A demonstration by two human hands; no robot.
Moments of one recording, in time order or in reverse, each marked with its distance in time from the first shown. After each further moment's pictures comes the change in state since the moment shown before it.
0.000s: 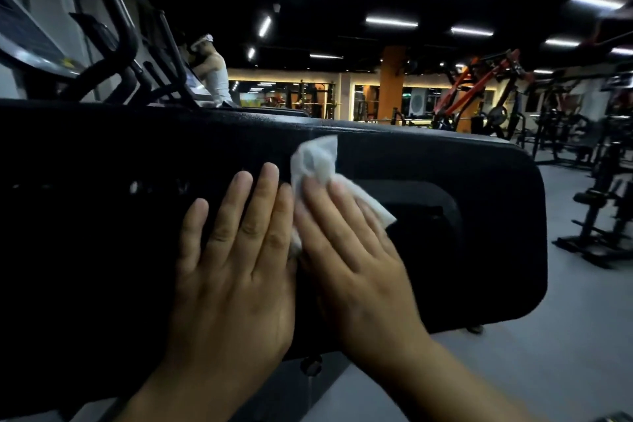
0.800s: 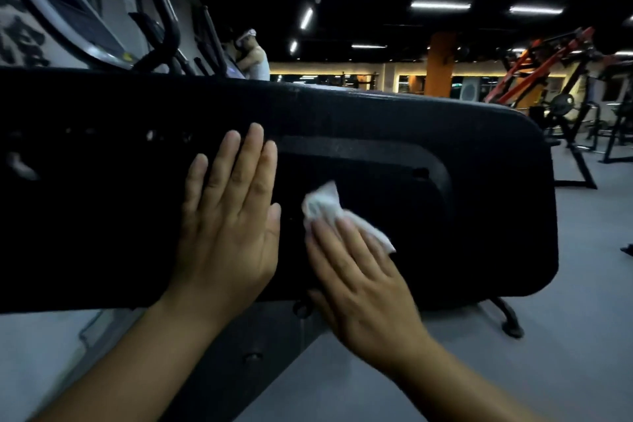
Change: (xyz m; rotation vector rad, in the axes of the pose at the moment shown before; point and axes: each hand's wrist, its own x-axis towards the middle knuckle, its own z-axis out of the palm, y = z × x) left_hand -0.005 0.005 -0.003 -0.047 -0.051 -0.069; right_hand -0.084 0.020 0.010 -0.158 -0.117 -0.131
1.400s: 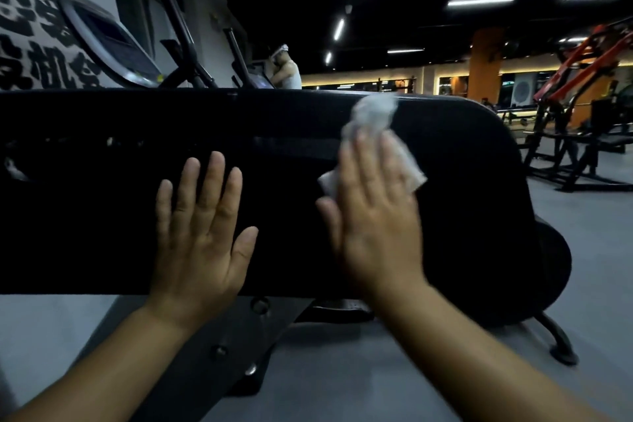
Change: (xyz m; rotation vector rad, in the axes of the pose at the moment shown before) left_hand -0.018 0.024 0.021 0.173 0.004 0.031; right_hand 0.032 0.073 -0.022 0.179 0.228 0.340
